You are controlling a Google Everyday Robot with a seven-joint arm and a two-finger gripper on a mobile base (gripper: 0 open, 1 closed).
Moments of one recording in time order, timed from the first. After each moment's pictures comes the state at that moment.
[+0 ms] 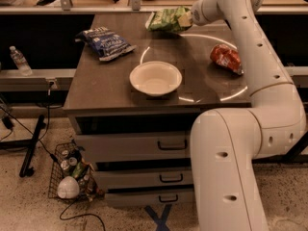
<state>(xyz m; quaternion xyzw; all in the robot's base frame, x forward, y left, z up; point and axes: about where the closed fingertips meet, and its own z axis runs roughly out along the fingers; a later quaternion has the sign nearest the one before) 0.916 -0.148 0.891 -0.28 0.83 0.09 0.48</state>
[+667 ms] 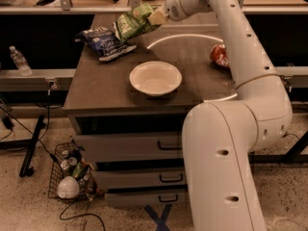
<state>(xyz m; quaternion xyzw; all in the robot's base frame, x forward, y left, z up) 0.869 -0.028 0.921 -0.44 0.74 0.17 0.47</state>
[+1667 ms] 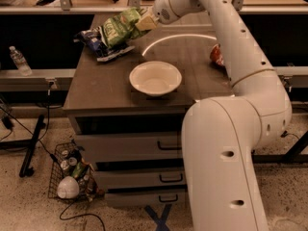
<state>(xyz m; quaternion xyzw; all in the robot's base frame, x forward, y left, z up) 0.836 0.019 0.917 -0.52 0.71 0.20 0.44</state>
